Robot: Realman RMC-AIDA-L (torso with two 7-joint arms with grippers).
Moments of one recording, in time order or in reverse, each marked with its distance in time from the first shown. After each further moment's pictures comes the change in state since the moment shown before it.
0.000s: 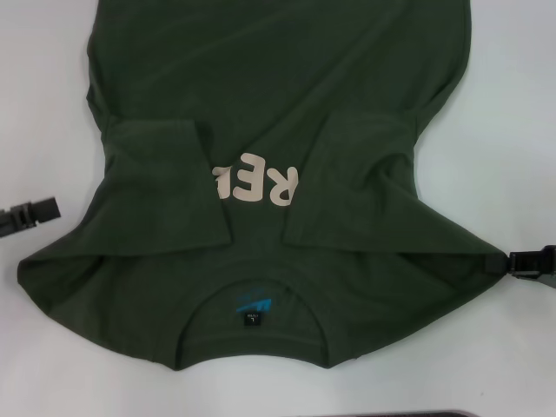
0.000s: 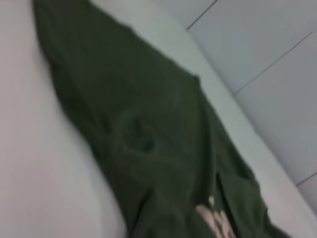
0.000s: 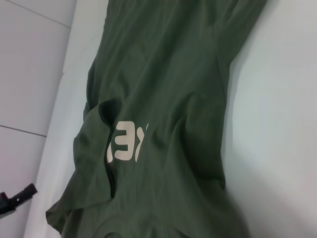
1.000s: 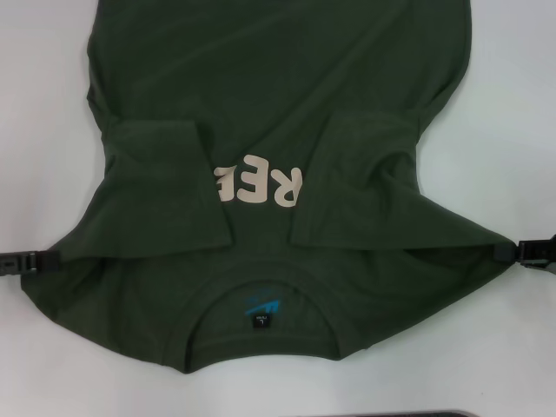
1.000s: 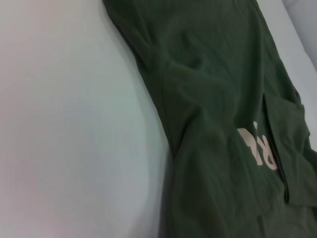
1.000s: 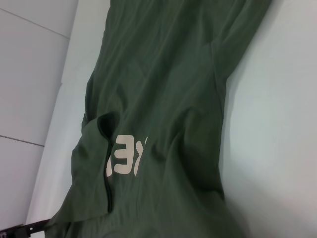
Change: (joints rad) left arm -0.090 0.047 0.031 0.013 0.286 0.001 -0.122; right arm 0.008 -0.014 0.024 -0.001 0.000 0.000 0.005
